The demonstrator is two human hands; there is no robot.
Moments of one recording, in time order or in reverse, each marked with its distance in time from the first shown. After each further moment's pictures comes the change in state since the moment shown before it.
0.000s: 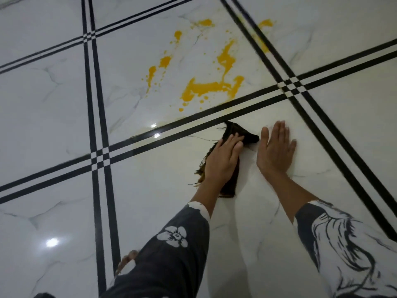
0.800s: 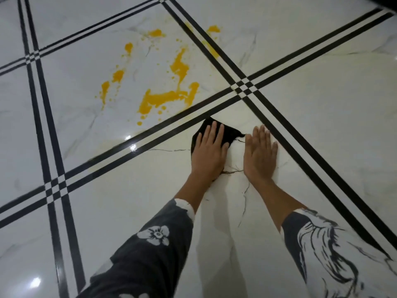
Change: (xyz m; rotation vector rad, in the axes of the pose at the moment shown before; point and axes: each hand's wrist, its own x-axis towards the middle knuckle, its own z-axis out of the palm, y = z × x) left_hand 0.045 0.024 0.047 0.469 -0.041 0.202; right_hand 0.001 0.052 -0.025 0.016 0.035 0.041
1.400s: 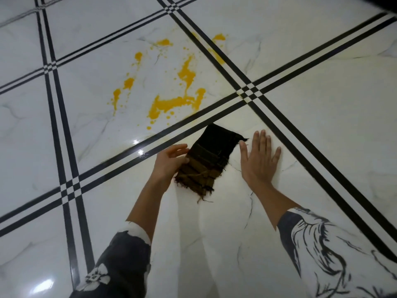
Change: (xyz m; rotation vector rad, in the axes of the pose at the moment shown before) left_hand -0.046 -0.072 -0.077 -1.029 -0.058 -0.576; right_hand -0.008 -0.012 0.005 -0.189 -0.016 -0.012
